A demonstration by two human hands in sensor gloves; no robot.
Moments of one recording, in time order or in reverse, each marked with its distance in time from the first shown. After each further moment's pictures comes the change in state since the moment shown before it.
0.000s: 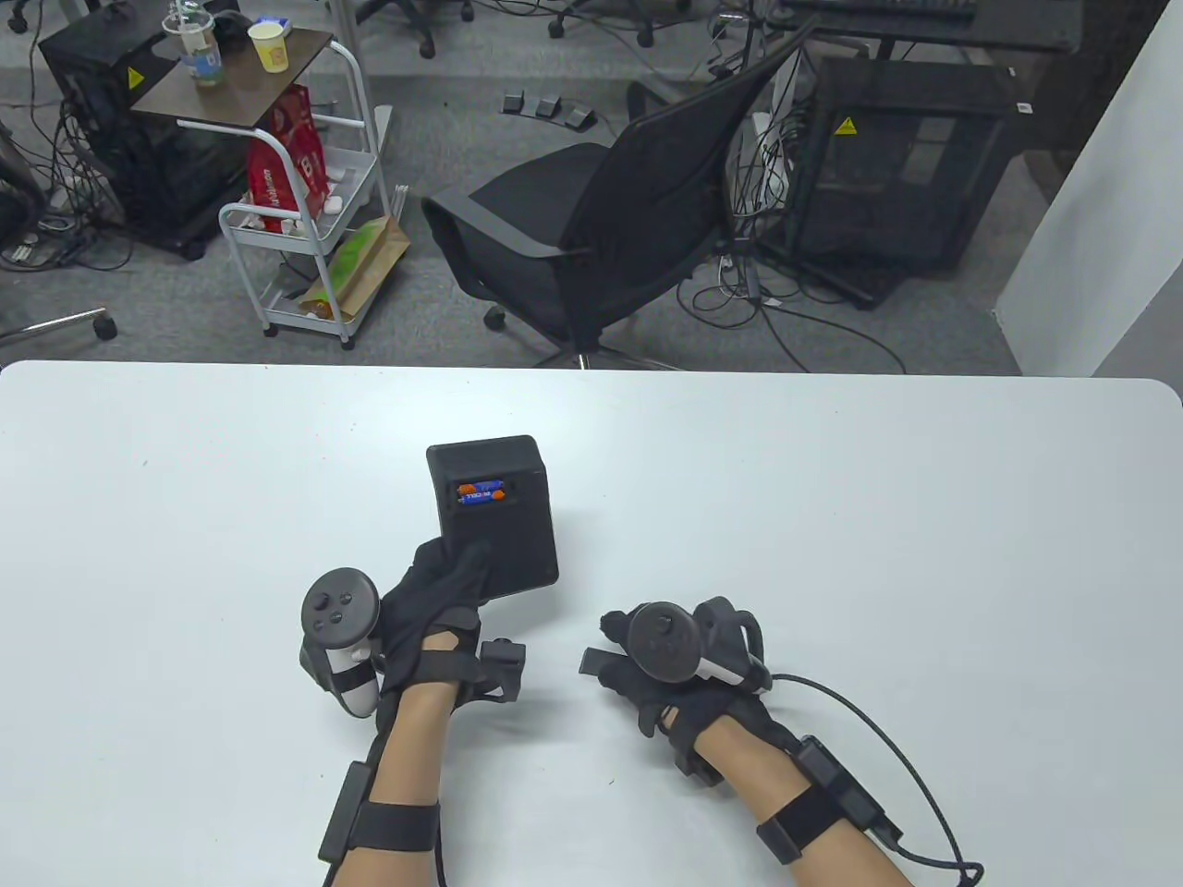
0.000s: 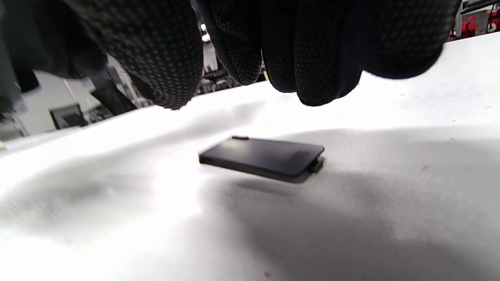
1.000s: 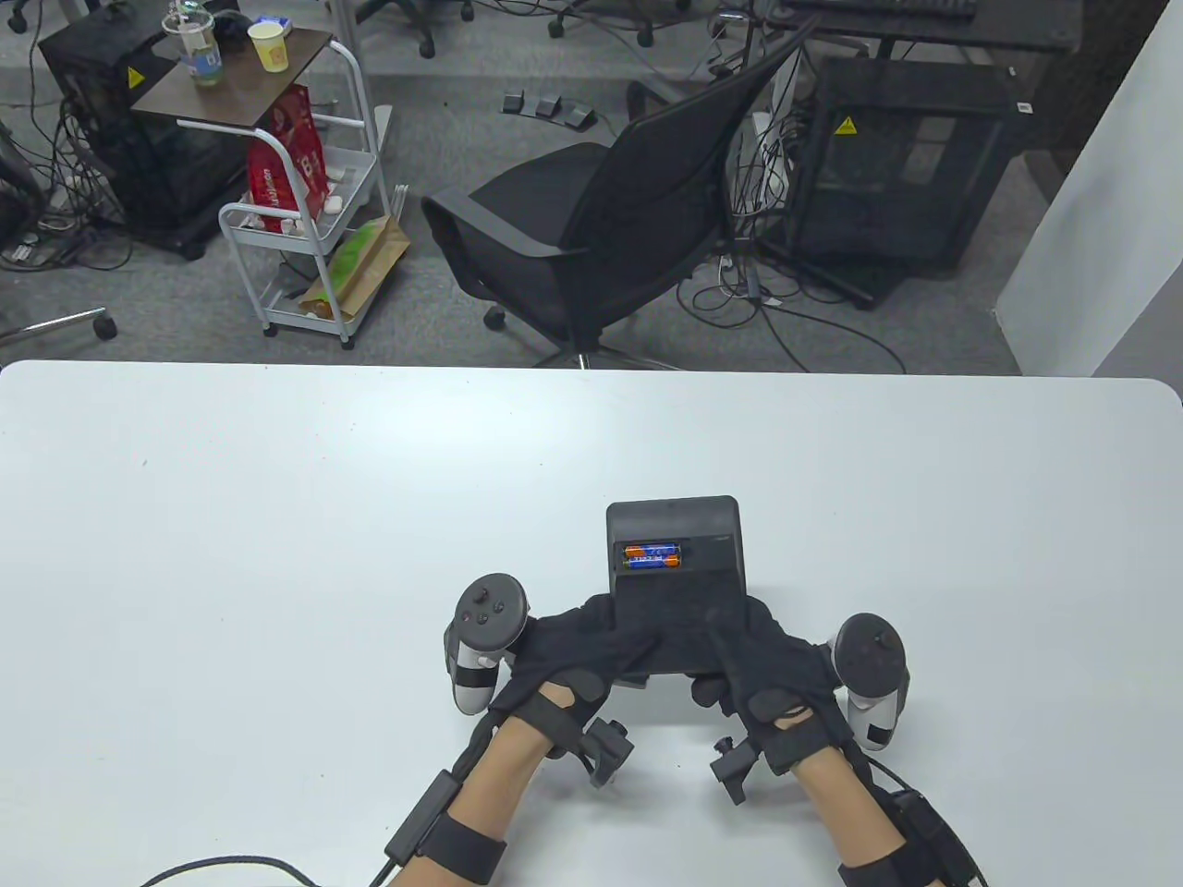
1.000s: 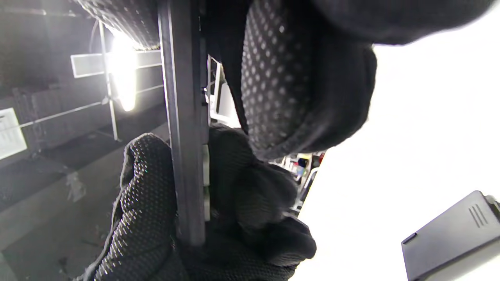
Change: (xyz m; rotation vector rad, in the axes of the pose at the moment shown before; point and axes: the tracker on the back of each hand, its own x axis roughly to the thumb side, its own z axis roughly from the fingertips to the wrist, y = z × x) left_hand 0.020 -0.120 0.047 -0.649 -0.162 0.144; right_hand -0.087 -0.025 0.075 -0.373 0.042 -1.069
